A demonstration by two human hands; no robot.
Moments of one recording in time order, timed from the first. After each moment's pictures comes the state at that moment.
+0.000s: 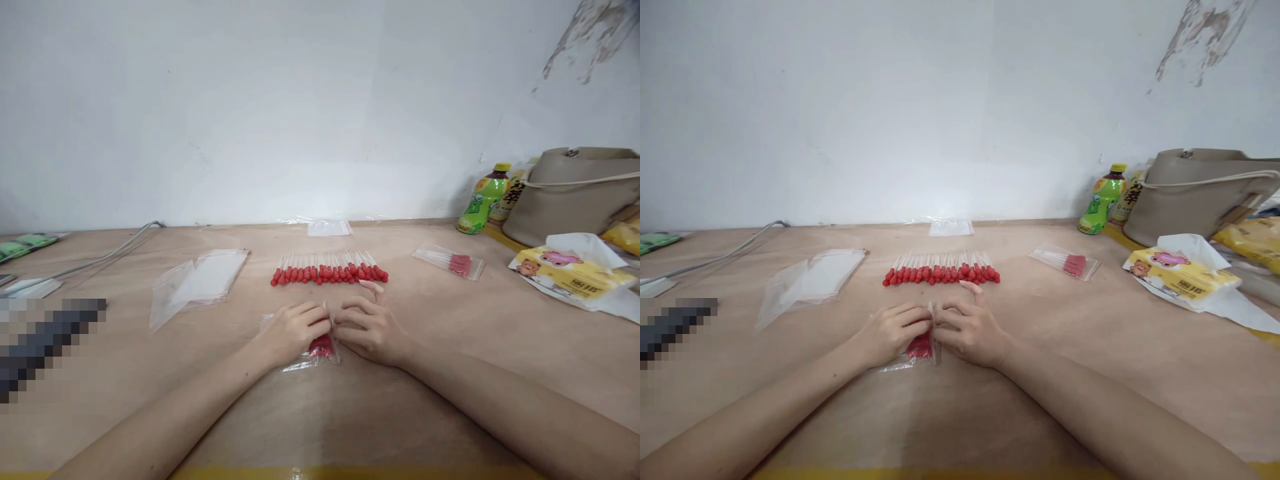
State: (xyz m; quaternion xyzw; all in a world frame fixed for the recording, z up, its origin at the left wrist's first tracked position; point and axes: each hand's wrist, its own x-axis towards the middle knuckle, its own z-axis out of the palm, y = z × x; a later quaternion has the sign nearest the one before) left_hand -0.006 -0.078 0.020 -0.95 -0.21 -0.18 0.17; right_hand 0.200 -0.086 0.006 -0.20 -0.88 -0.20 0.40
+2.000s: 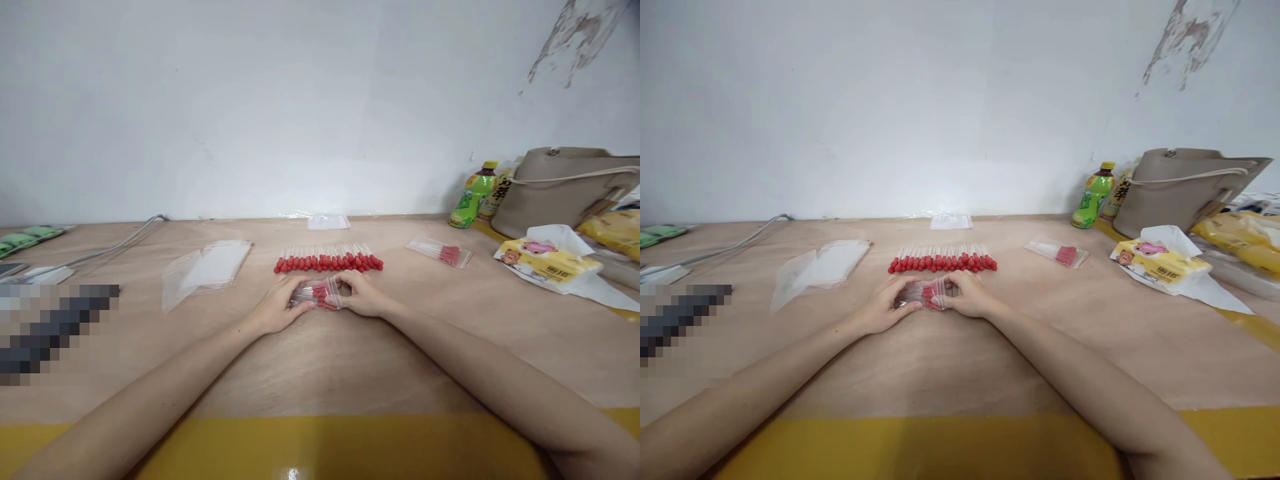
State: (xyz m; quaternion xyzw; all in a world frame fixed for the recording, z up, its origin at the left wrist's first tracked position) left_hand -0.031 -0.067 0.016 -0.88 -0.37 -0.27 -0.07; right_hand 0.195 -0.055 0.006 -0.43 -0.82 0.20 0.31
